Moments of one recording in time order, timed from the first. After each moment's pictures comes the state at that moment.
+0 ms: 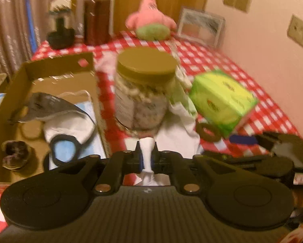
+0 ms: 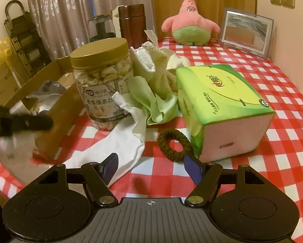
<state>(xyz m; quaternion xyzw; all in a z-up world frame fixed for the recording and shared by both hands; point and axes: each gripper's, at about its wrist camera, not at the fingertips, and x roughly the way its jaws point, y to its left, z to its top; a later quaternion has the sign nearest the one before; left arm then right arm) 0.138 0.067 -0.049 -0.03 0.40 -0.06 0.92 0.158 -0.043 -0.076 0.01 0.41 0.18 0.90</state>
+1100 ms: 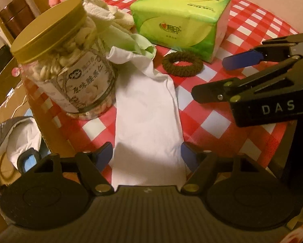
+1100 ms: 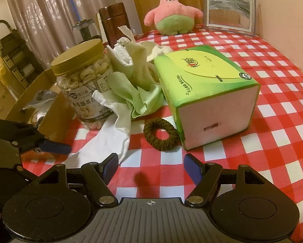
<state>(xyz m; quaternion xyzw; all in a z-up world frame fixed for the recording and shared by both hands) 0.170 -0.003 -0.113 0.20 0.49 -0.17 0.83 0.157 -0.074 -0.082 0.08 0.43 0.16 0.89</state>
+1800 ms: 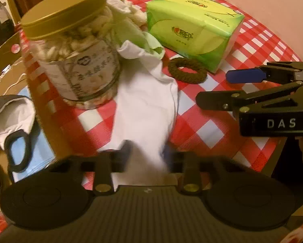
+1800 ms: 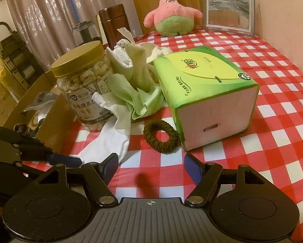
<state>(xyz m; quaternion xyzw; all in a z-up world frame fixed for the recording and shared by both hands) 0.176 0.015 -0.108 0.11 0.51 -0.16 0.84 0.158 -0.075 -0.082 0.08 0.42 0.17 0.89</state>
